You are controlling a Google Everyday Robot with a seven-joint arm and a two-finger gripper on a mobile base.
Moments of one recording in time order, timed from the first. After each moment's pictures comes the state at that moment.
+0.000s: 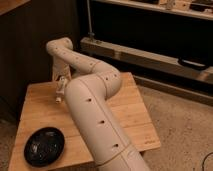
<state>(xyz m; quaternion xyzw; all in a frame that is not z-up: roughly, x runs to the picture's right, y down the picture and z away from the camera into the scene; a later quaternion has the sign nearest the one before) -0.280 -0.058 0.915 -0.31 0.13 0.64 0.69</state>
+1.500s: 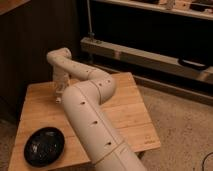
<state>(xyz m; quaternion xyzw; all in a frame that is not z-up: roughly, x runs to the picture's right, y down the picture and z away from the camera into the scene) -0.296 -0.013 0.960 -0.31 0.15 0.65 0.68</state>
